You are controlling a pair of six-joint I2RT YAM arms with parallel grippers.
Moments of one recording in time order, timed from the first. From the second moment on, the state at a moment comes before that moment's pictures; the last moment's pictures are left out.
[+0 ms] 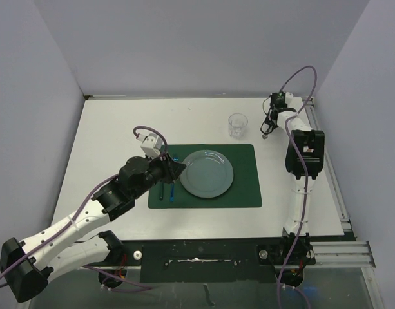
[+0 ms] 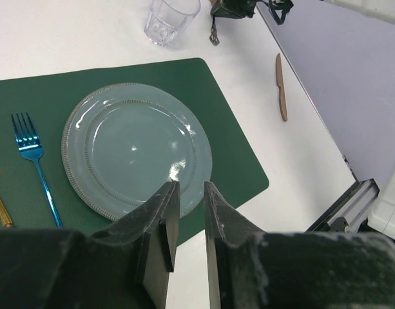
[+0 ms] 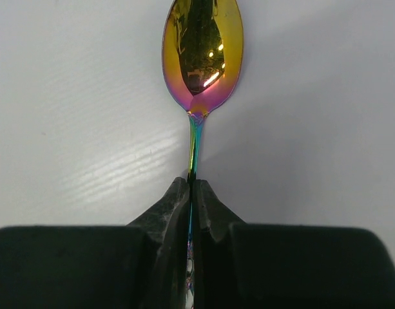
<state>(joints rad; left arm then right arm) -0.81 0.91 0.71 -0.05 -0.12 -0.59 -0.01 2.38 1.89 -0.34 0.25 0.33</state>
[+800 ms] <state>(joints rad) -0.81 0.88 0.65 0.02 -0.09 -0.65 0.12 1.83 1.26 -0.37 0.35 0.42</state>
